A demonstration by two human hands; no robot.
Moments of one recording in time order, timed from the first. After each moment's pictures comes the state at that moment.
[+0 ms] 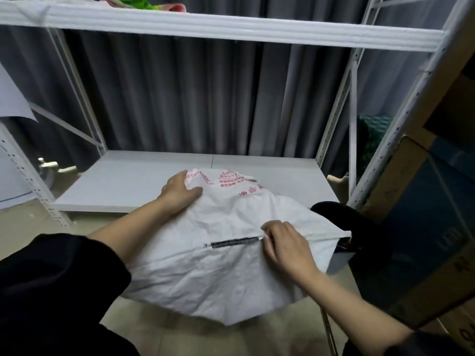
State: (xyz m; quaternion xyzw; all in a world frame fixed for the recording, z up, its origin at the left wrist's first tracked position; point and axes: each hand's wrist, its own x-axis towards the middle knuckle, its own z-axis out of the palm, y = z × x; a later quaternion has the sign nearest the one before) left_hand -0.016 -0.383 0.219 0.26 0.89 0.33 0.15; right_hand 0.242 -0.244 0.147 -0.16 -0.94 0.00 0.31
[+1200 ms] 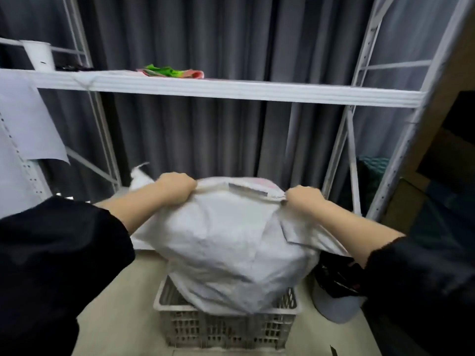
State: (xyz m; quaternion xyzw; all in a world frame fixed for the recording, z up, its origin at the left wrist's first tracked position) left_hand -0.018 -0.401 0.355 0.44 0.88 -0.08 -0.14; right_hand 0.171 -0.189 0.336 -0.31 -0.94 -0.09 0.06
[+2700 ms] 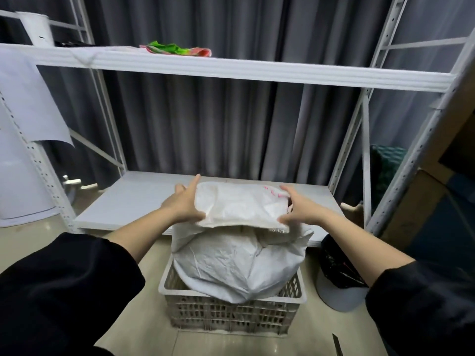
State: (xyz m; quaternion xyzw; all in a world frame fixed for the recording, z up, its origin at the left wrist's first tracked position) left_hand -0.028 -0.402 0.268 0.33 0.92 0.17 0.08; right_hand 0.162 -0.166 0.269 -0.26 -0.92 0.29 0.03
